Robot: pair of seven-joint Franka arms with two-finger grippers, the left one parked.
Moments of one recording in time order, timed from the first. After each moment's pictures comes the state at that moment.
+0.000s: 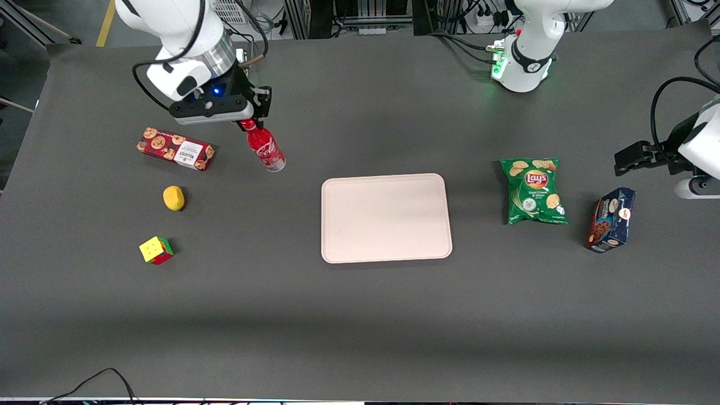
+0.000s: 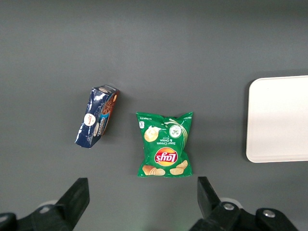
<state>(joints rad) 0.19 -0.08 0.38 -1.74 0.05 1.71 0.54</state>
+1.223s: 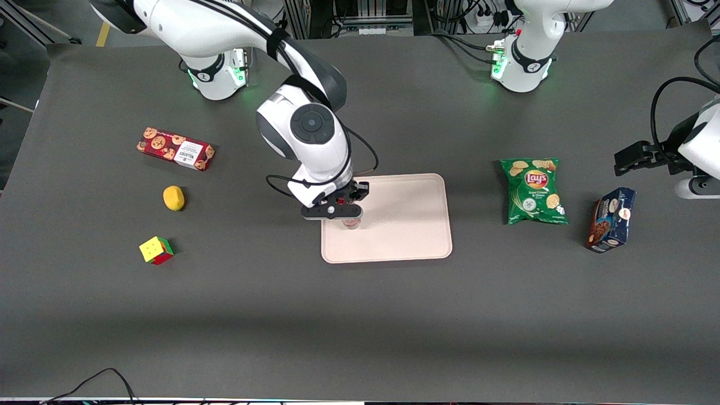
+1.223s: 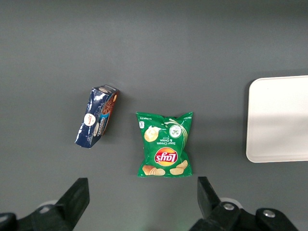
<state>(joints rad) 0.41 0.59 0.39 -1.47 -0.20 2.03 0.86</state>
